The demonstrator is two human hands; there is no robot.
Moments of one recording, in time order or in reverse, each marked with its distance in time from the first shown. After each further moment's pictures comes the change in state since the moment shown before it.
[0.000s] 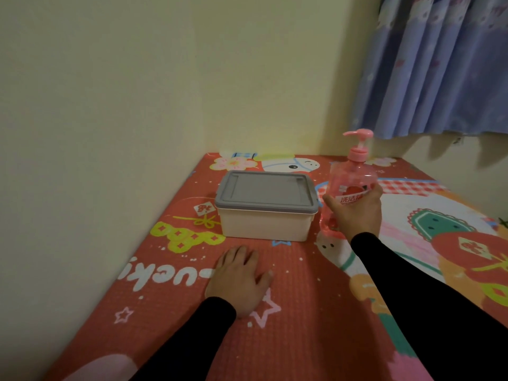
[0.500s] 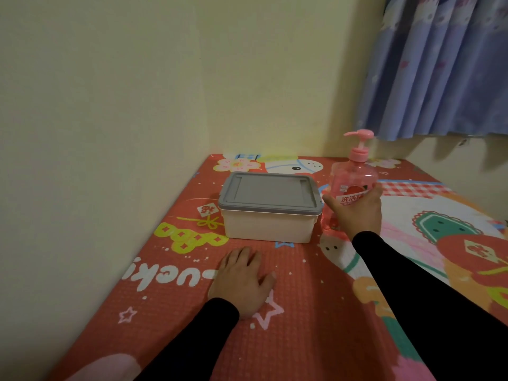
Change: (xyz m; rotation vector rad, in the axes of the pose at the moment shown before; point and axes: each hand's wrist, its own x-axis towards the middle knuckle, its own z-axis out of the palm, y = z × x) left_hand -0.002 0.002 -0.002 0.002 0.006 -0.001; right_hand 0.002 -0.004 0.003 -0.001 -0.048 -0.002
